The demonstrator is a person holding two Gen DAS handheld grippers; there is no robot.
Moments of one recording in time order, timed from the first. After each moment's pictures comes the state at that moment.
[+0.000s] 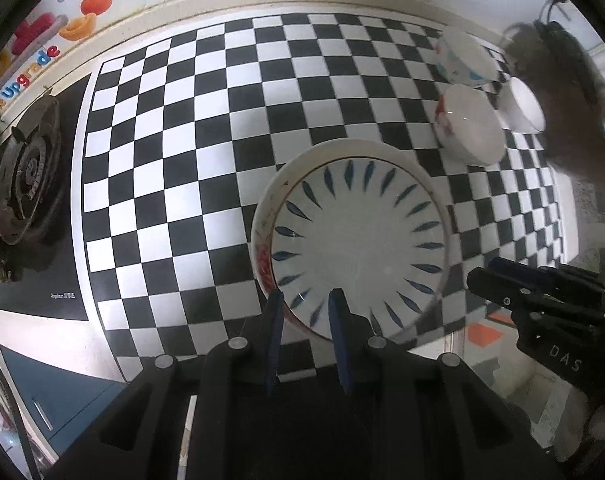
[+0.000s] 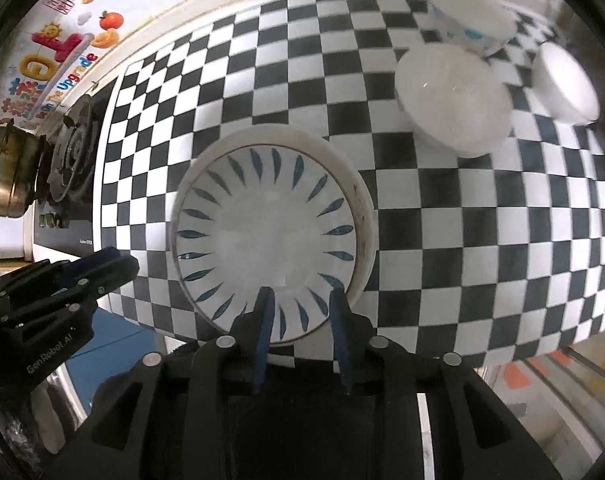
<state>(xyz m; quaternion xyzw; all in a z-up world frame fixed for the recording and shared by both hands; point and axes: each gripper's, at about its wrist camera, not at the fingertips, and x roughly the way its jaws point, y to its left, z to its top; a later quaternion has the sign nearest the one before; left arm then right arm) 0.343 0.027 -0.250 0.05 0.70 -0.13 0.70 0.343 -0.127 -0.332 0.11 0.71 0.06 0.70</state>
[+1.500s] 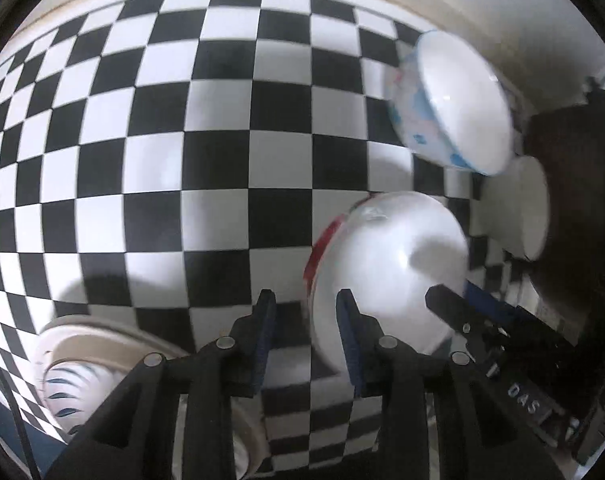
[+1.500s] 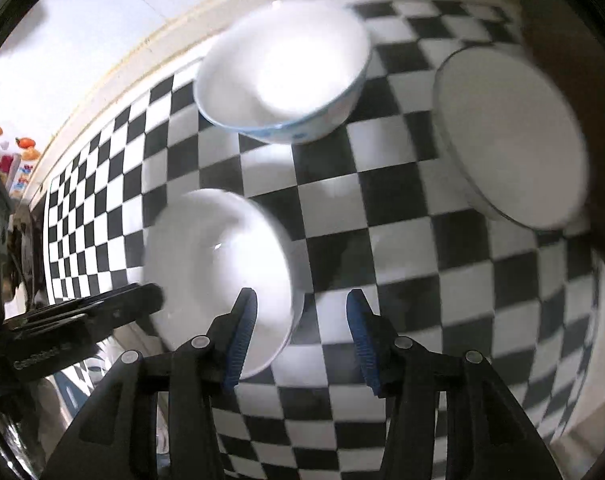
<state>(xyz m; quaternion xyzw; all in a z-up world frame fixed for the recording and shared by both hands) 0.480 -0.164 -0.369 -0.08 0.75 -0.12 0.64 0.481 -0.337 -0.427 0.17 0.69 0.03 0.70</state>
